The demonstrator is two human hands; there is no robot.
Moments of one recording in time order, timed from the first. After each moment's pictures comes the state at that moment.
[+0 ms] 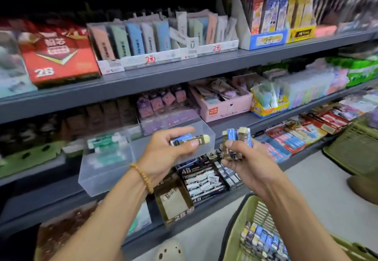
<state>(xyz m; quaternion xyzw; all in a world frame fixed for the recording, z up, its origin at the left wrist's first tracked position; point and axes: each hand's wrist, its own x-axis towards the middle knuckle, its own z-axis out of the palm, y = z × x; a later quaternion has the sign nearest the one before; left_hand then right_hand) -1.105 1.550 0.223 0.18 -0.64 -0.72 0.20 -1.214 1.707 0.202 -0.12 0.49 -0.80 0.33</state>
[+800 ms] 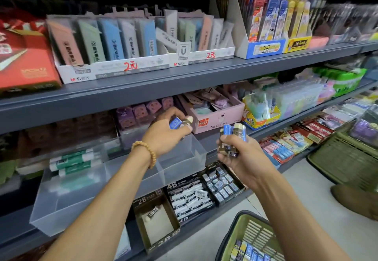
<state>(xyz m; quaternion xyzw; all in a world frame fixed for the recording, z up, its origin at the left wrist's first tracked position) -1.206 1.488 0.223 0.18 -0.82 -0.49 0.22 -1.277 1.672 0.210 -0.08 0.54 -0.78 0.30</state>
